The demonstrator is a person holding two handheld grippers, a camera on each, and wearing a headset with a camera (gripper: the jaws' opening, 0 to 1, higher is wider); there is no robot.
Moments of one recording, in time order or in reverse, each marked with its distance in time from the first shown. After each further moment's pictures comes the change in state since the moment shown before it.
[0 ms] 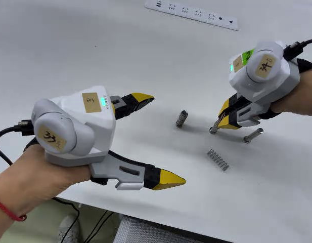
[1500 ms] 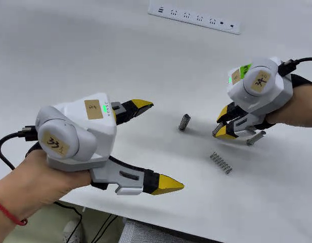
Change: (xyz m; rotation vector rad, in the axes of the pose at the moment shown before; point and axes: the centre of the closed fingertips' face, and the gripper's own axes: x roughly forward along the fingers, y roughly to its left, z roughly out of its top) left arm -0.005 0.000 -0.008 0.014 0.034 -0.001; right arm 0.008 -0.008 -0.002 0.042 -0.063 -0.027
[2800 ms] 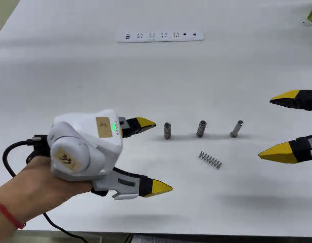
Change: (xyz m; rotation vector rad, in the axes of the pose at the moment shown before) left arm 0.029 -0.028 0.006 0.334 0.258 -0.169; right arm -0.128 0.060 -0.073 0.381 -0.555 -0.250
